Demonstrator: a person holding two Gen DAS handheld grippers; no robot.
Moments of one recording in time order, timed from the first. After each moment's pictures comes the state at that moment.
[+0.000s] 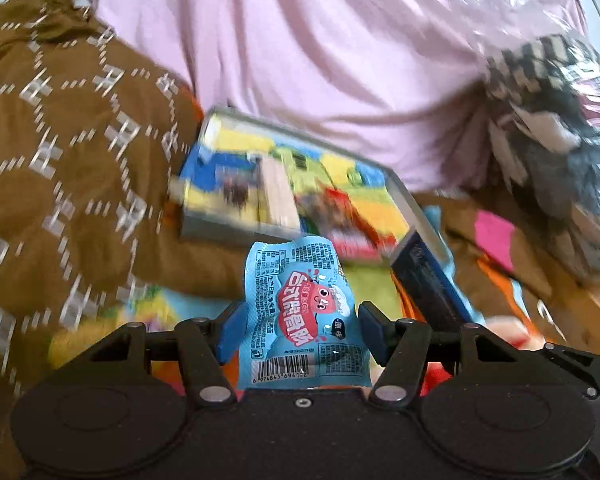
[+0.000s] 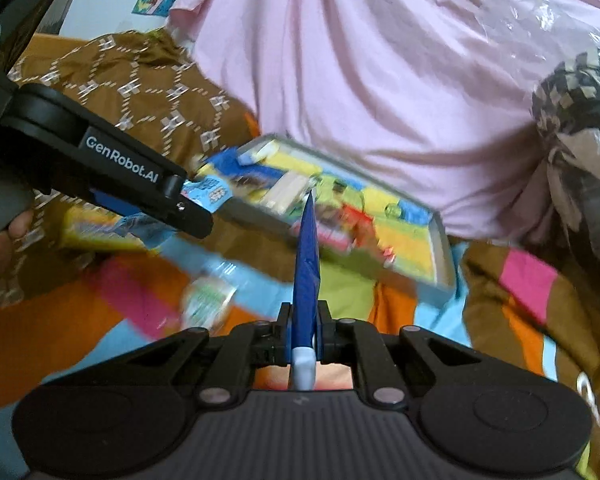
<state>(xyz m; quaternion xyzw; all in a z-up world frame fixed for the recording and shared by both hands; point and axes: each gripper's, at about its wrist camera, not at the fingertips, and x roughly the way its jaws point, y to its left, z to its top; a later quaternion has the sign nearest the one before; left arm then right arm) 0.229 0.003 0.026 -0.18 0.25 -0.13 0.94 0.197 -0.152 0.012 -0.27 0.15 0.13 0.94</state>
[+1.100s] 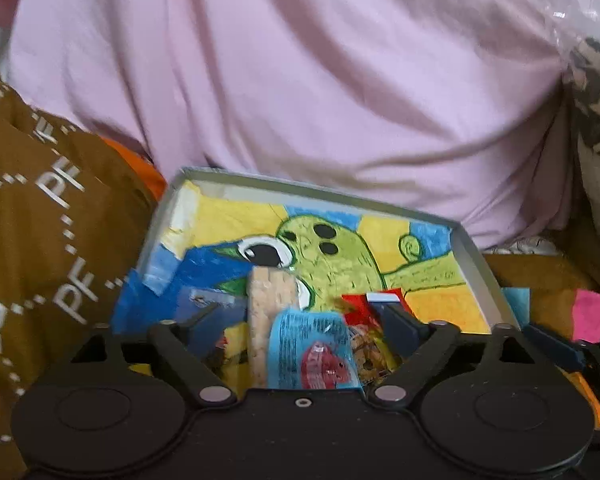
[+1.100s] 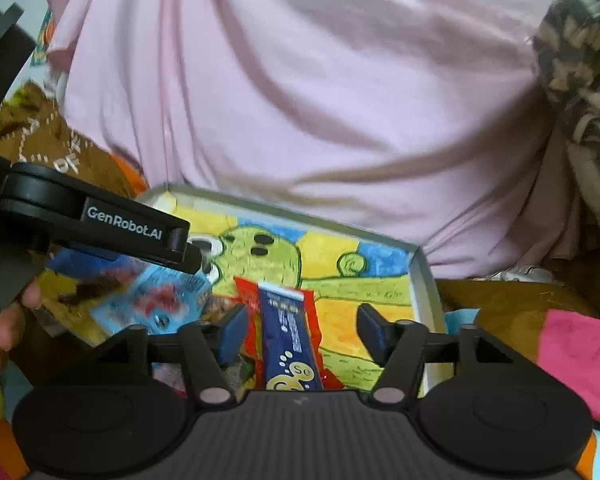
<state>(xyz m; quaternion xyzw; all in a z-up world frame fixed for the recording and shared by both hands) 0.407 -0.033 0.060 -0.13 0.26 -0.06 0.95 0.368 -0.170 0.047 -0.16 0.14 0.11 0.97</state>
